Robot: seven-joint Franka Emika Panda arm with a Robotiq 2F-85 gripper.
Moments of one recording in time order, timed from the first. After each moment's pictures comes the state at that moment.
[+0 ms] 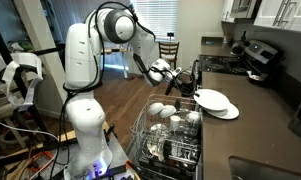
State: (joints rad) arm 0.10 0.26 0.07 -2.16 -1.50 1.98 0.89
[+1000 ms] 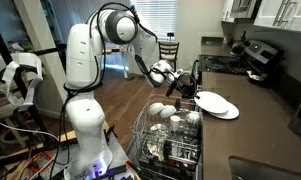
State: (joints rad) arm 0.08 0.28 0.06 -2.15 -1.50 2.05 0.87
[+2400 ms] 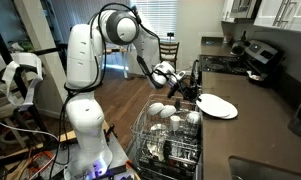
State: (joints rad) arm 0.05 0.29 0.05 -2.15 -1.50 2.10 0.87
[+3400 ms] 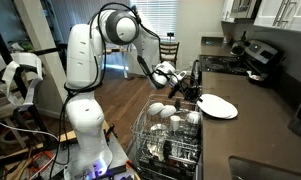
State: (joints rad) arm 0.05 0.28 0.03 -2.15 -1.50 2.11 0.86
